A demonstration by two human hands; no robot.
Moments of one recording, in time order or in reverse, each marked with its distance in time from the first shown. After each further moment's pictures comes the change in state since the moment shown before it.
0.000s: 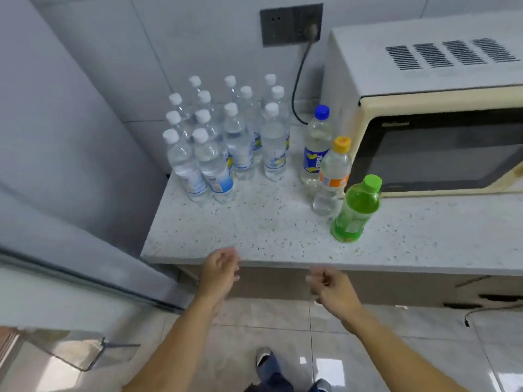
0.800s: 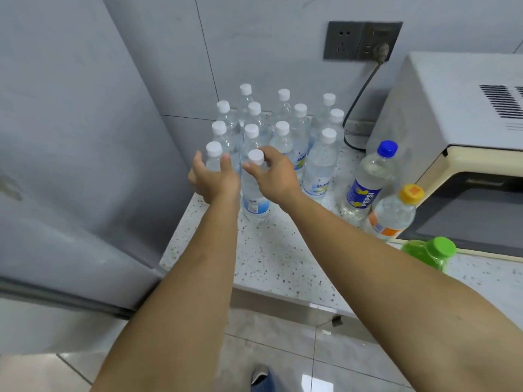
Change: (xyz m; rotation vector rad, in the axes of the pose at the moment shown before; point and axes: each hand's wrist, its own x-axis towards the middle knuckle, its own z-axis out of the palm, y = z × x) left_hand 0.147 0.189 -0.031 -0.250 0.717 0.130; right_hand 0.127 -0.296 0.133 -0.113 -0.085 -0.653
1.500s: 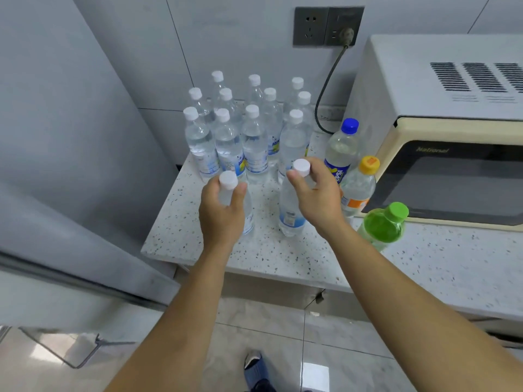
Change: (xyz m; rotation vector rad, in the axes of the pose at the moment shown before) left_hand -0.113 -0.045 -0.052 0.120 -0.341 0.346; right_hand -0.102 0.045 -0.096 0.085 0.271 -0.070
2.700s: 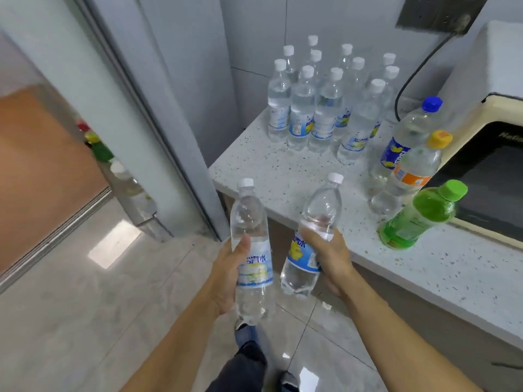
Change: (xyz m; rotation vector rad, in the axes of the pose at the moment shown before) left_hand -0.208 -0.073 -0.097 -0.612 -0.196 -0.621; right_hand -0.170 0.056 -0.011 0.411 -0.486 0.567
